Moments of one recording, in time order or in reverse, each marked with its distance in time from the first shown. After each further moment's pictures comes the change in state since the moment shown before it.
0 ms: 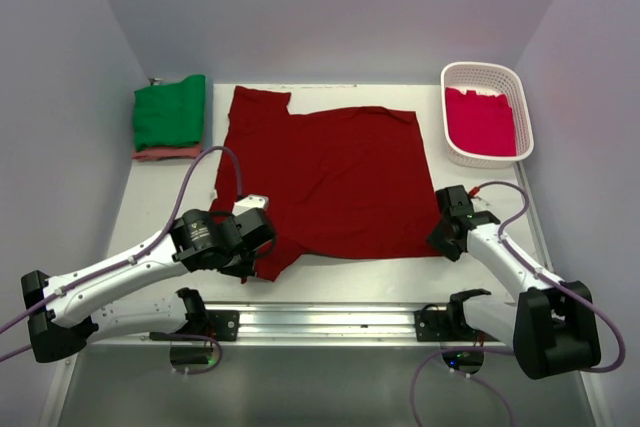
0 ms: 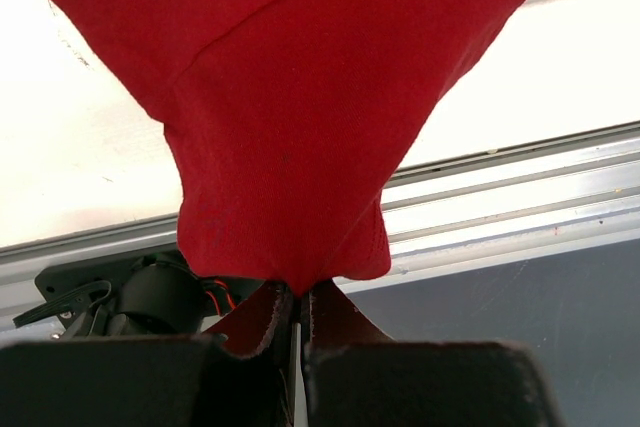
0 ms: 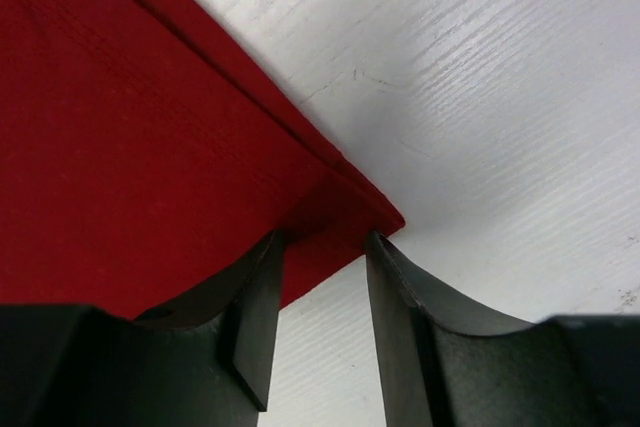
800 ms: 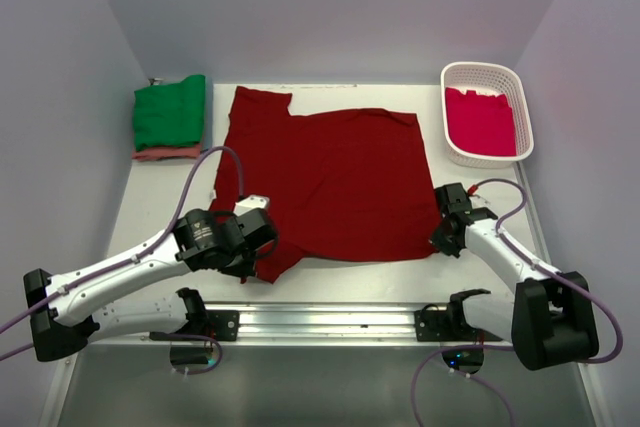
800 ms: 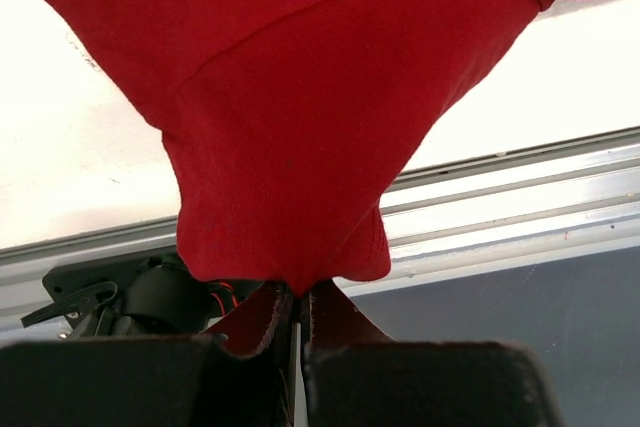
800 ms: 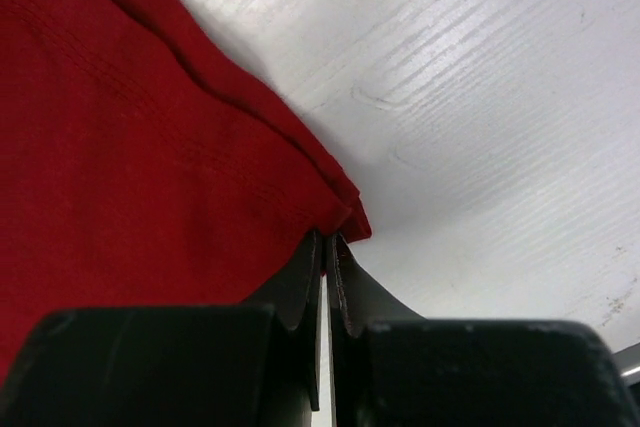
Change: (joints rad) left arm 0.000 0.012 -0.005 0.001 -0.004 0.006; right arm 0.002 0.065 0.014 0.002 0.019 -0.011
